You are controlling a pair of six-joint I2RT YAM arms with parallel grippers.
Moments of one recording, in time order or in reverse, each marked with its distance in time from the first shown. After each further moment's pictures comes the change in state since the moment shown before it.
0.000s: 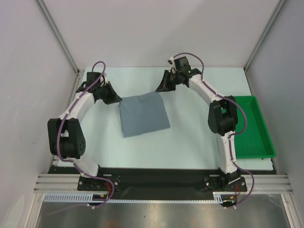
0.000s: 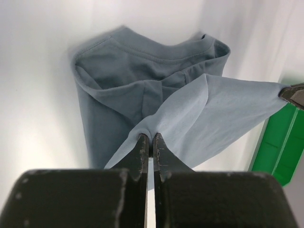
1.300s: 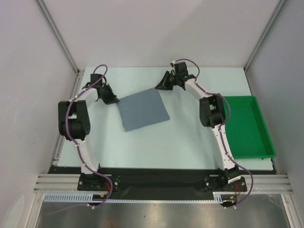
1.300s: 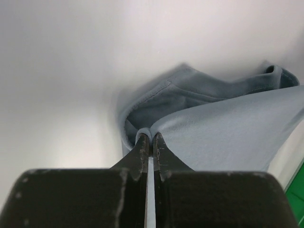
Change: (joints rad) left arm 0.059 0.333 0.137 0.103 -0.084 0.000; right arm -0.059 0.378 0.264 0.248 -0.031 0.164
